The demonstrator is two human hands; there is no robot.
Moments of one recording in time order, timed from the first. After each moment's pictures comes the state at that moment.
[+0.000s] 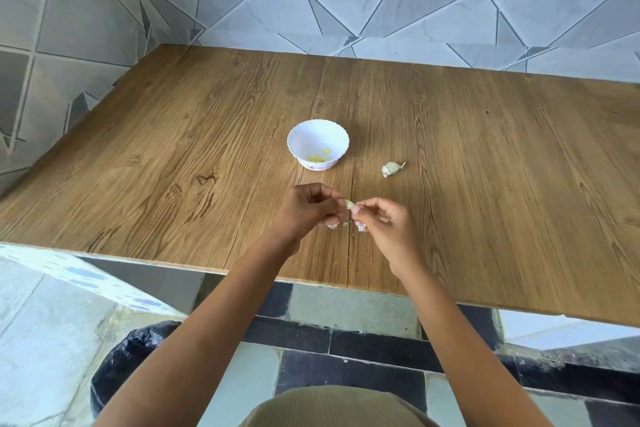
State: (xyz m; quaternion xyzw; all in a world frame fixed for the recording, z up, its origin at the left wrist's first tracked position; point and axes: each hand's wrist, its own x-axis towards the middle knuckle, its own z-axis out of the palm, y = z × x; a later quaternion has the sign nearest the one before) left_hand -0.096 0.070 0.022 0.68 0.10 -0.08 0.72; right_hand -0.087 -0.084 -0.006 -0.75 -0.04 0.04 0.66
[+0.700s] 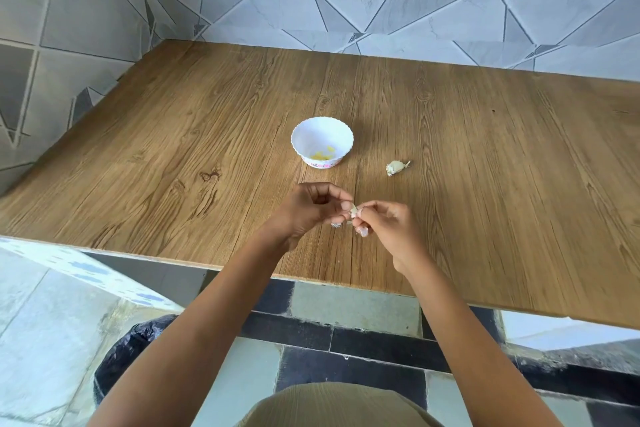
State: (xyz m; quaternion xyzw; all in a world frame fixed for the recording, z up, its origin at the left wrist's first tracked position) left_hand -0.094 0.076 0.023 0.67 0.05 -0.13 0.73; right_hand -0.087 -0.082 0.009 -0.73 -0.01 0.12 0.67
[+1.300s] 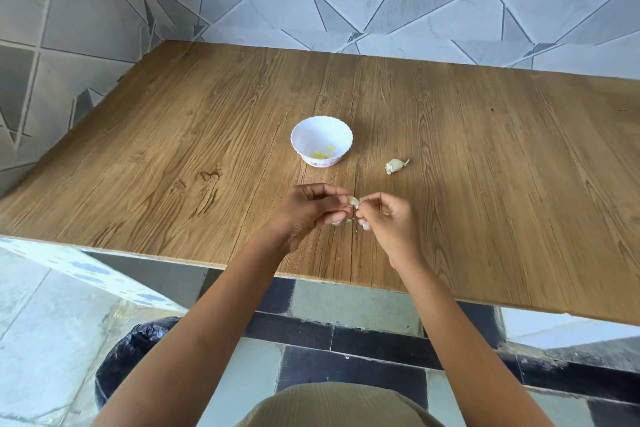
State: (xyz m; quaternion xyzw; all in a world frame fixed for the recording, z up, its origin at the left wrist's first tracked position) left_hand -0.097 0.074 0.024 0.59 0.11 -0.13 0.79; right_hand -0.087 -0.077 -0.001 -0.77 -0.01 0.01 0.64
